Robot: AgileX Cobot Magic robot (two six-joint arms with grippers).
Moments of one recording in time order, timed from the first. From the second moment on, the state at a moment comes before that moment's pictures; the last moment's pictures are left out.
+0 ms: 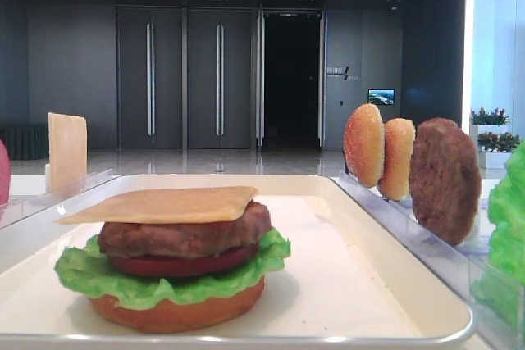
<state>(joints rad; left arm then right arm) -0.01 -0.02 -0.47 0.00 1.11 0.03 -0.04 -0.01 -0.50 0.05 1.14 -0.04</state>
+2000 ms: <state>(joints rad) -0.01 -0.02 -0.47 0.00 1.11 0.03 -0.02 0.22 -0.53 0.05 1.13 -0.04</state>
